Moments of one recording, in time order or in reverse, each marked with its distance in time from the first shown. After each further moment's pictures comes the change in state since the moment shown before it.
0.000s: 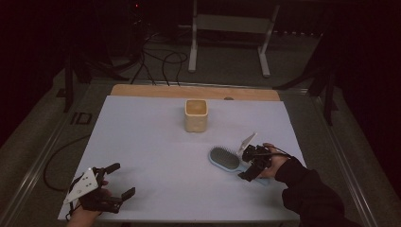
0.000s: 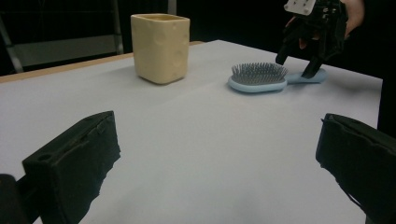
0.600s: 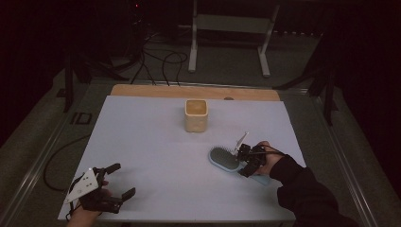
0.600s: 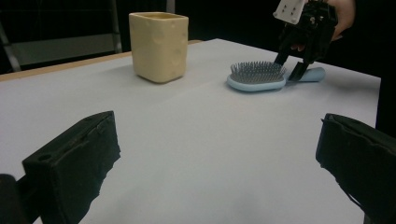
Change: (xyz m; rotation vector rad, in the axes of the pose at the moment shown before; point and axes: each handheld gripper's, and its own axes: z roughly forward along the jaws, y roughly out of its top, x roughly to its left) left arm 0.000 0.000 0.000 0.003 -0.006 -0.003; right arm -0.001 0.012 0.012 0.107 -0.032 -0.001
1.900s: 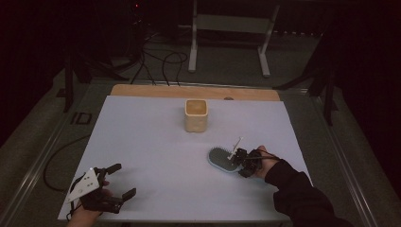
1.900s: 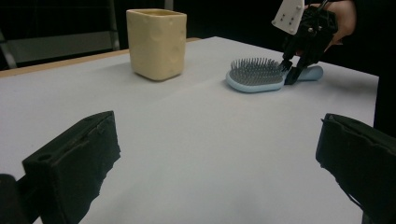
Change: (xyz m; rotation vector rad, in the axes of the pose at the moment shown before) left arm 0.000 -0.001 0.002 0.009 -0.009 -0.004; right arm 0.013 0.004 0.011 0.064 -0.048 0.002
